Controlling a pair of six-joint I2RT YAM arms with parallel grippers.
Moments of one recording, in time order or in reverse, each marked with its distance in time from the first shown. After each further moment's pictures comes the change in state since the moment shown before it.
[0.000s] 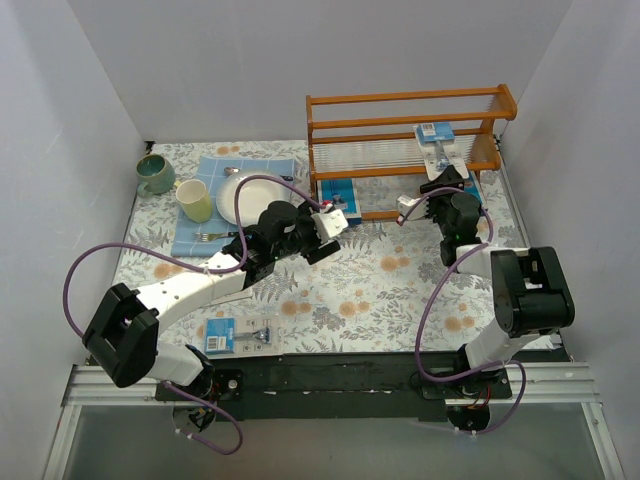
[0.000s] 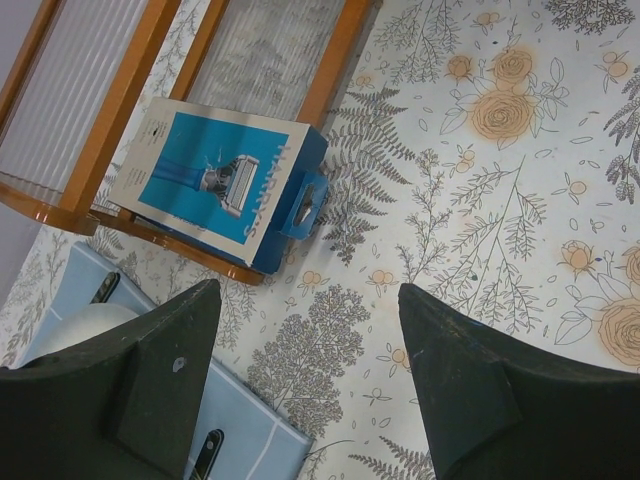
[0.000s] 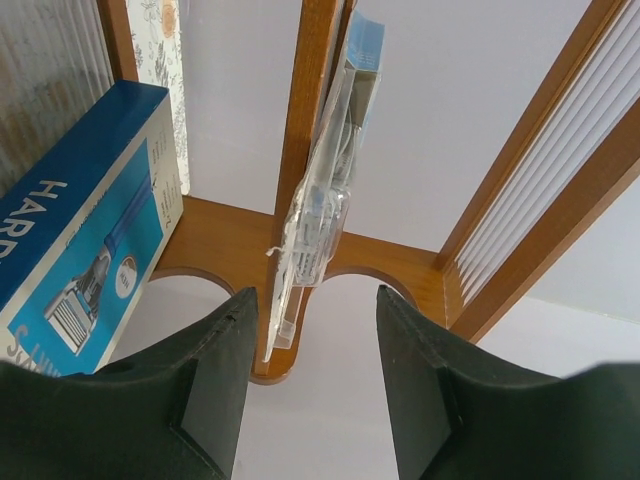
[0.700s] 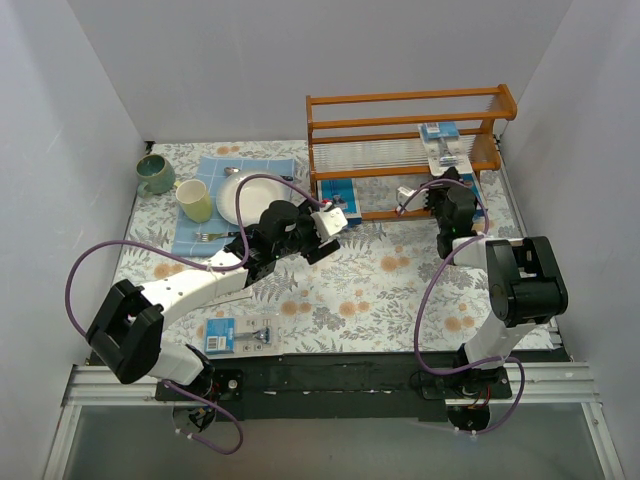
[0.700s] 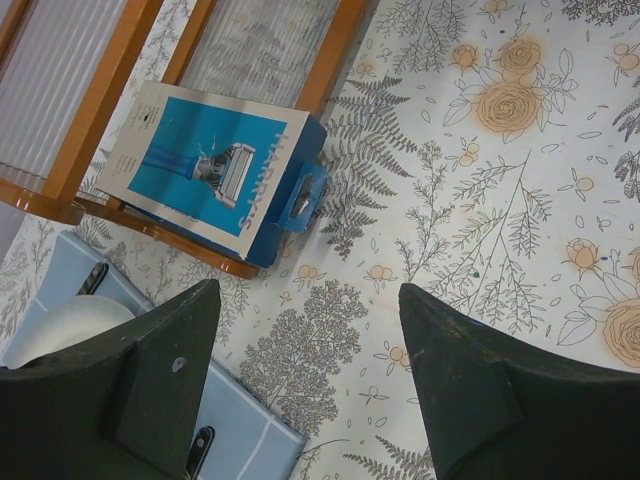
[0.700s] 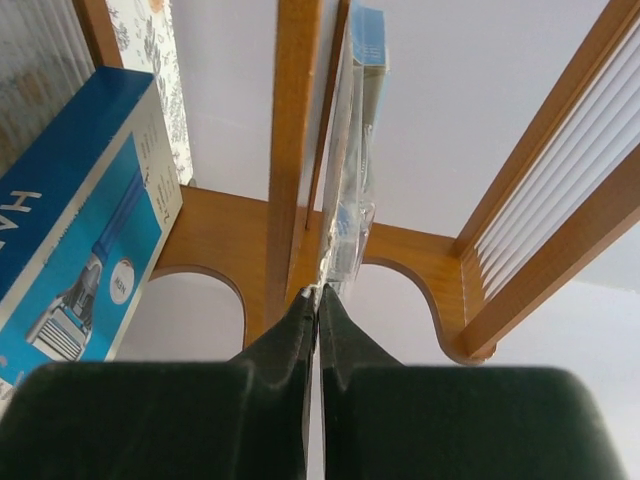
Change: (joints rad) left arm 0.012 0.027 -0.001 0.012 0.001 -0.019; right arm 0.008 0.079 0.069 0.010 0.076 0.037
